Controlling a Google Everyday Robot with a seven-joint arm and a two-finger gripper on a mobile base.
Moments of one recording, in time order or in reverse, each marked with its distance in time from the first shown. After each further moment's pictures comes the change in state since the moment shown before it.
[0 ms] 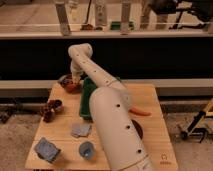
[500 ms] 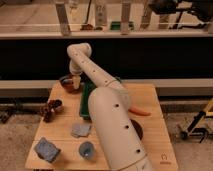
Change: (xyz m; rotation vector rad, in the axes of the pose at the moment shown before) arm -0.001 -0.002 -0.001 0.002 -0.006 0.007
